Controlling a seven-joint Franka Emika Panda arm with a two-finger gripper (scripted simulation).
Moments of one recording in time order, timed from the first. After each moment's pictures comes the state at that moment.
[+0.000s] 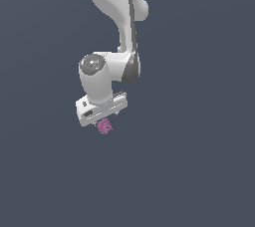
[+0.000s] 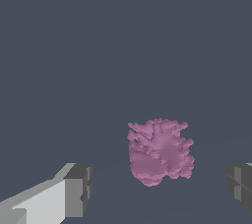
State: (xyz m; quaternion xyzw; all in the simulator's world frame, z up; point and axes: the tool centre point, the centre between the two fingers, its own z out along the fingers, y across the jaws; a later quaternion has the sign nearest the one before) arm 0.015 -0.094 0.112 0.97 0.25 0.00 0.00
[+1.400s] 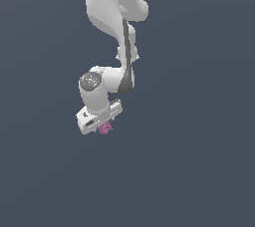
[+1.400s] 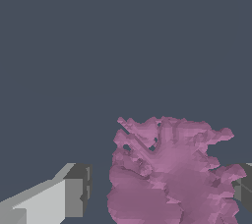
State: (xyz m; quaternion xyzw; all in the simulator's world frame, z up) arm 0.011 -0.113 0.049 0.95 0.32 0.00 0.00
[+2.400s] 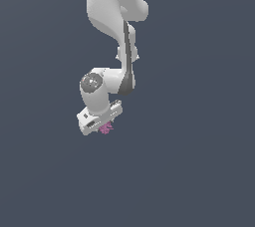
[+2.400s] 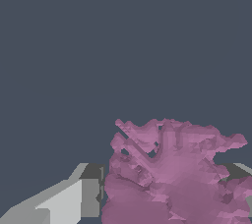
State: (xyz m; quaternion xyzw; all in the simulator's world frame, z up) arm 0.013 -0.111 0.045 0.95 0.32 0.00 0.00
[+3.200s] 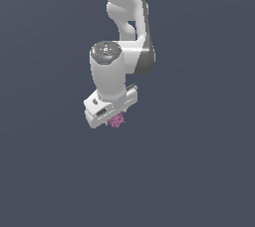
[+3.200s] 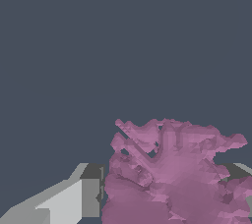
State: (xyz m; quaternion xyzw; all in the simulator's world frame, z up) arm 0.037 -0.049 0.161 0.95 0.32 0.00 0.00
